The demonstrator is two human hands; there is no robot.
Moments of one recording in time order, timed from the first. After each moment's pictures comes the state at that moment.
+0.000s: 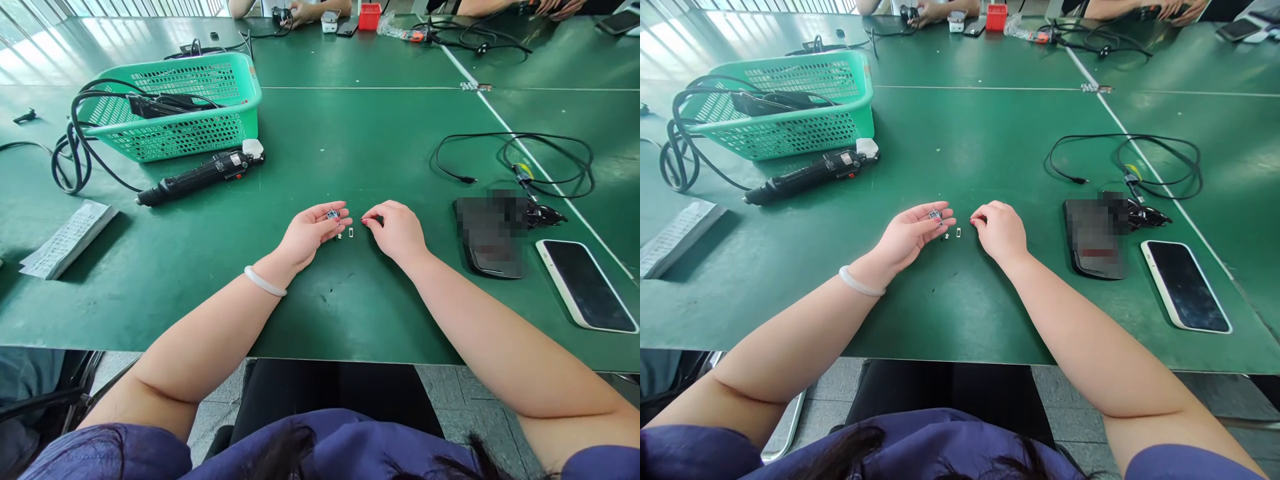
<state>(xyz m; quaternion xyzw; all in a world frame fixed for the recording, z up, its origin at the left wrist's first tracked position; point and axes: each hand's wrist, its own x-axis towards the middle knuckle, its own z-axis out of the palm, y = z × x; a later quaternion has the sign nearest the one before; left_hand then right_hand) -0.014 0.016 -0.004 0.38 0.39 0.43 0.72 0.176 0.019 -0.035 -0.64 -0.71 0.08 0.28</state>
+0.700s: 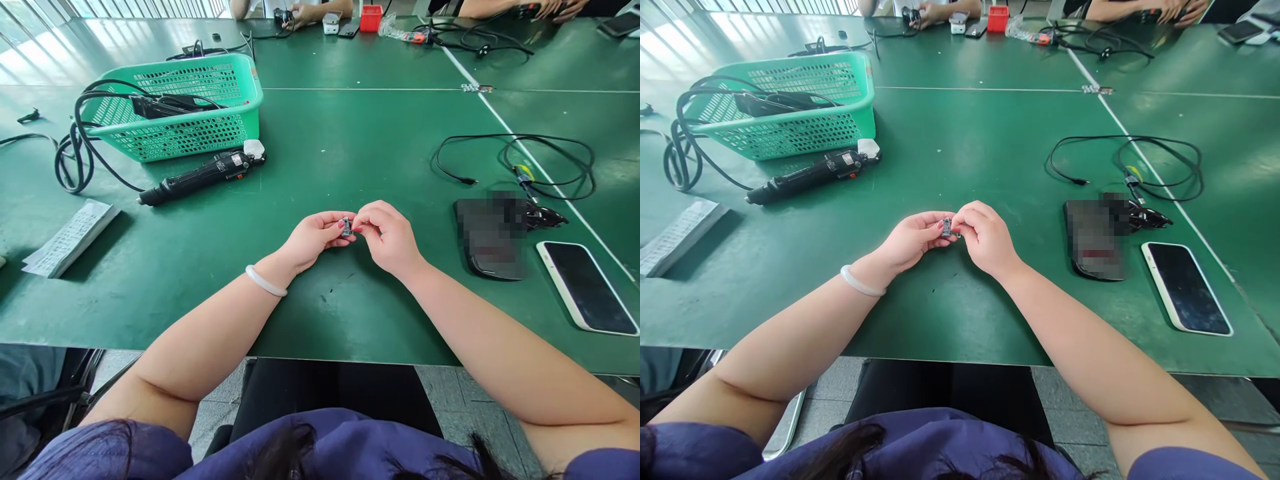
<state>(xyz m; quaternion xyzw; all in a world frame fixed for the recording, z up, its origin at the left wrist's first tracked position) -0.014 0.017 -0.008 0.43 0.36 0.35 0.75 0.155 -0.003 -0.016 -0.44 -0.77 0.12 0.45</state>
